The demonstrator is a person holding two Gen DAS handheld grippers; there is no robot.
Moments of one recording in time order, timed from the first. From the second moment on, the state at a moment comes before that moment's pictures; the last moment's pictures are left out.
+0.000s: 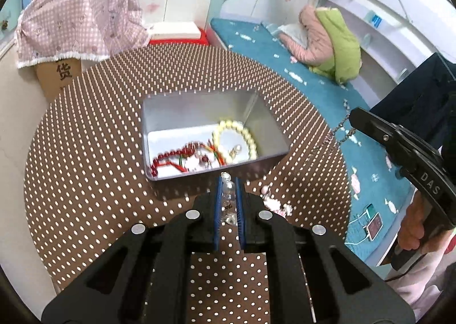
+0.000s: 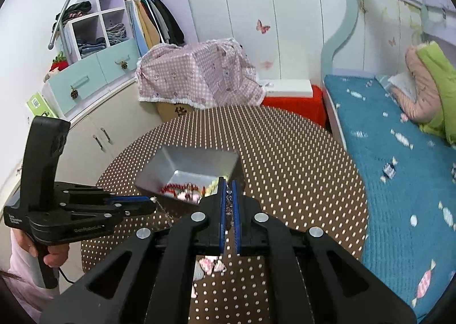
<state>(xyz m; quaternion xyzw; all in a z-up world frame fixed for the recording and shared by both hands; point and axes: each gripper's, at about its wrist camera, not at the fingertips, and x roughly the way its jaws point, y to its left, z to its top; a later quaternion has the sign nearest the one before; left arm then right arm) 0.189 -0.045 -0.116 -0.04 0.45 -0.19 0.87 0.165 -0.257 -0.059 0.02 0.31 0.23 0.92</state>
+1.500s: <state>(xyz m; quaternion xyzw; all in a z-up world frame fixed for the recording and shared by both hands) 0.225 -0.040 -0.087 -0.02 0.43 -0.14 0.89 0.195 -0.213 -0.045 0.00 0.32 0.27 0.91</state>
